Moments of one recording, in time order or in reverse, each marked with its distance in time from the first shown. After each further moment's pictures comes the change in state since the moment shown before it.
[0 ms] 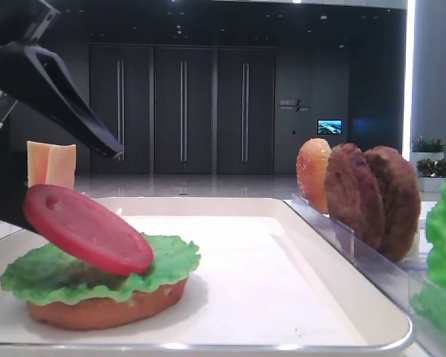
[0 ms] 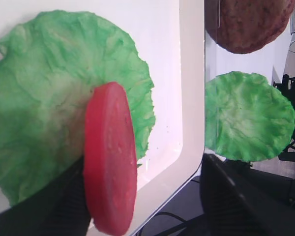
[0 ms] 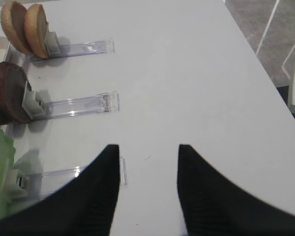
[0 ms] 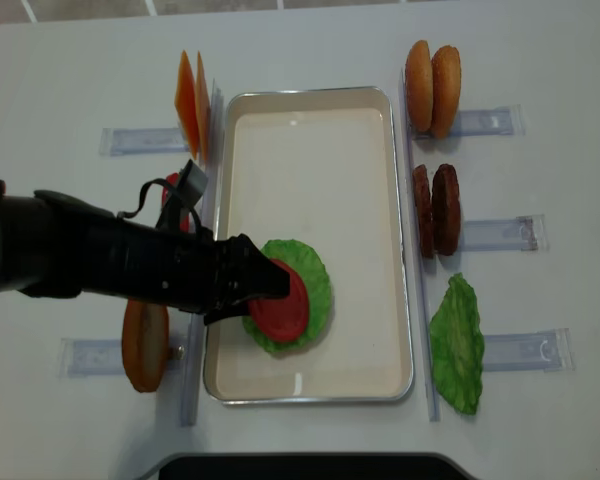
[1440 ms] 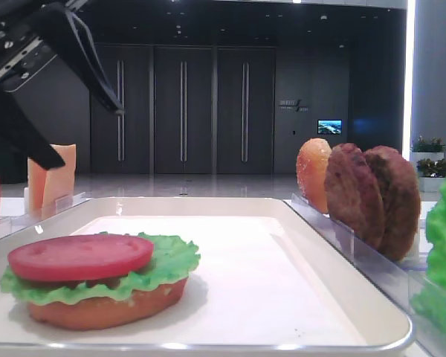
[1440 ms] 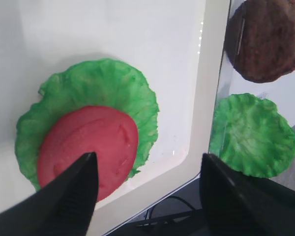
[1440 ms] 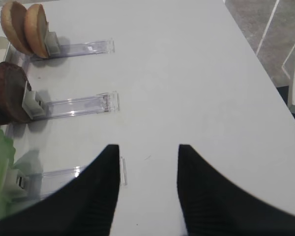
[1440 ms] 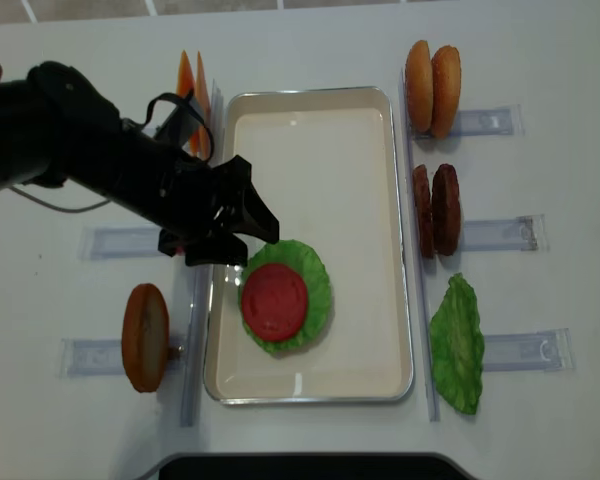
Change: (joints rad) left arm 0.000 0.000 -0.347 0.557 0.081 -0.702; right arm 0.000 0.000 0.000 0.000 0.000 0.000
